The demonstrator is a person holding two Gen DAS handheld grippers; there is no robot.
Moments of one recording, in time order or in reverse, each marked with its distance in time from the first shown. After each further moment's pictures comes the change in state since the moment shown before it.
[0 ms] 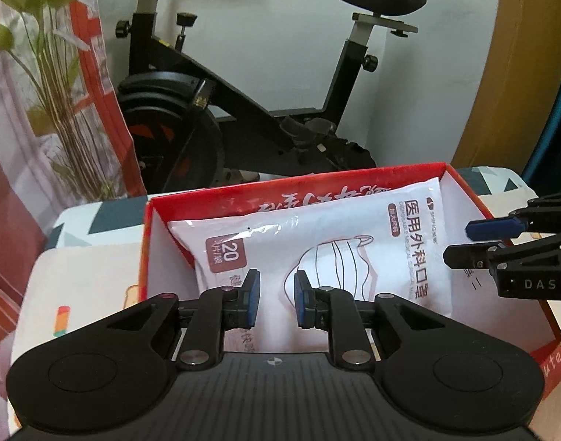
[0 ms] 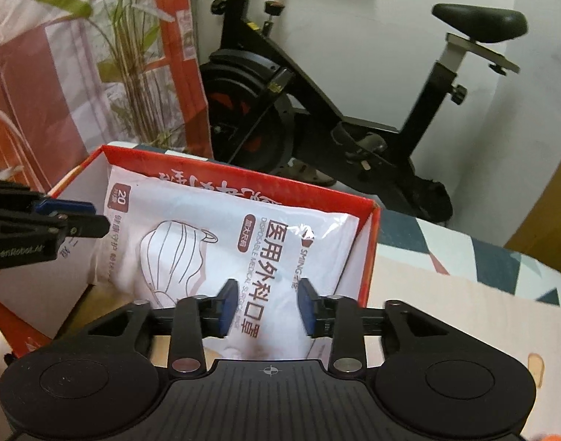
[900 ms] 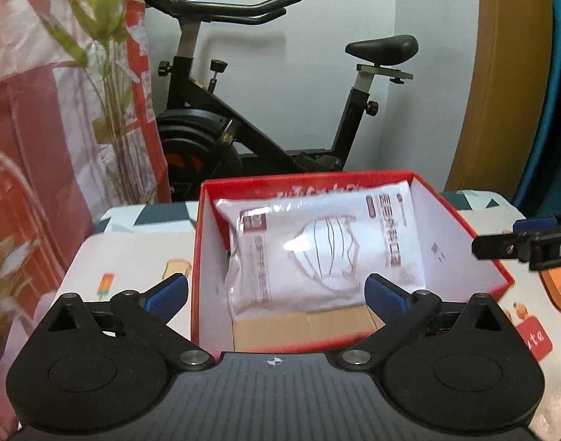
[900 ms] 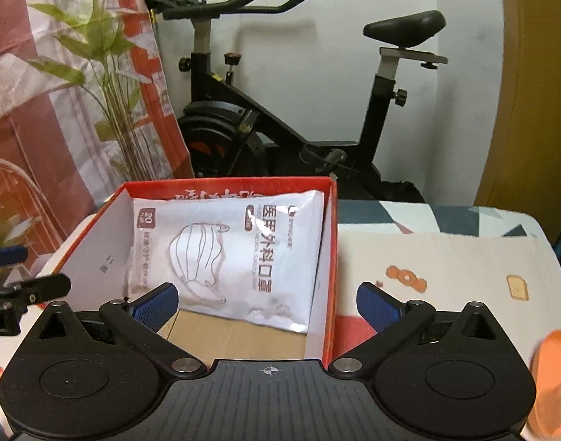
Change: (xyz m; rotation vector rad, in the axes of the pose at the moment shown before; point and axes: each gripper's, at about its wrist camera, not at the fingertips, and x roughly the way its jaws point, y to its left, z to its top) left arm -0.096 -0.008 -0.075 -0.036 -0.177 0.055; right arm -0.092 0.014 -0.073 0.192 -0.167 -0.035
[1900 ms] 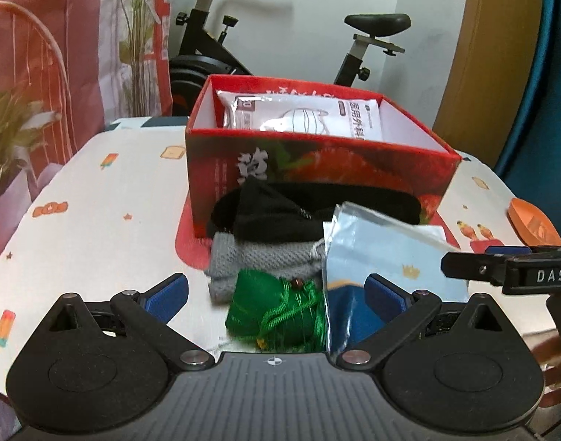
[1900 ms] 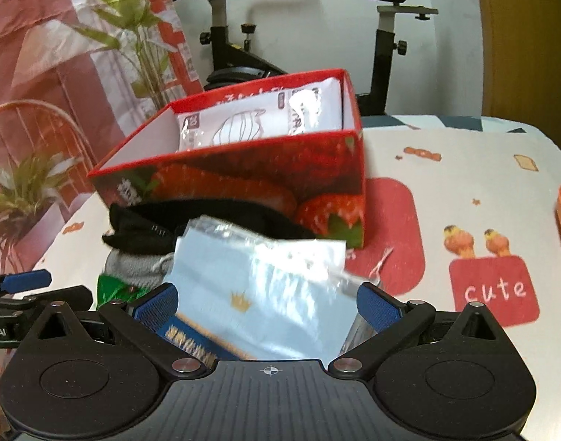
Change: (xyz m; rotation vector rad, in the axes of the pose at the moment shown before) left arm -0.066 -0.020 -0.136 -0.107 0.059 -0.038; right arm -0.048 0.022 -0.160 0.057 0.032 0.080
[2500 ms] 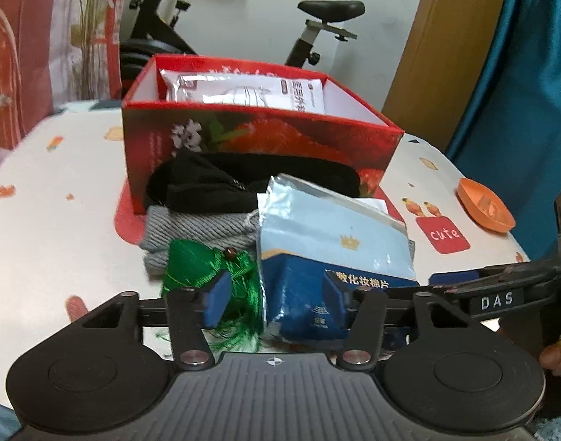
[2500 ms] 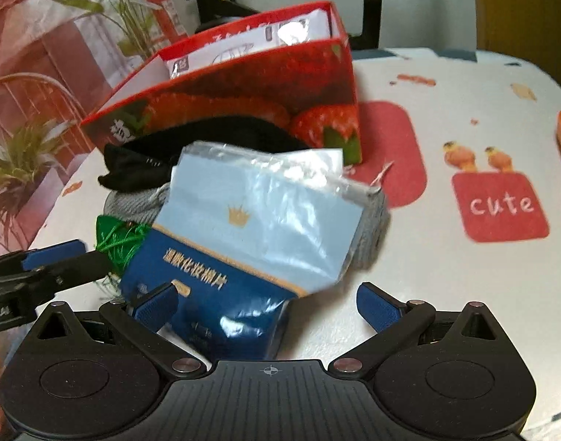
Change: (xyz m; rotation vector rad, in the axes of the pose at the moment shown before) left arm 0.002 -0.017 -0.016 0.022 0.038 -0.176; right arm 0.003 -0.008 -0.031 0.078 0.170 0.022
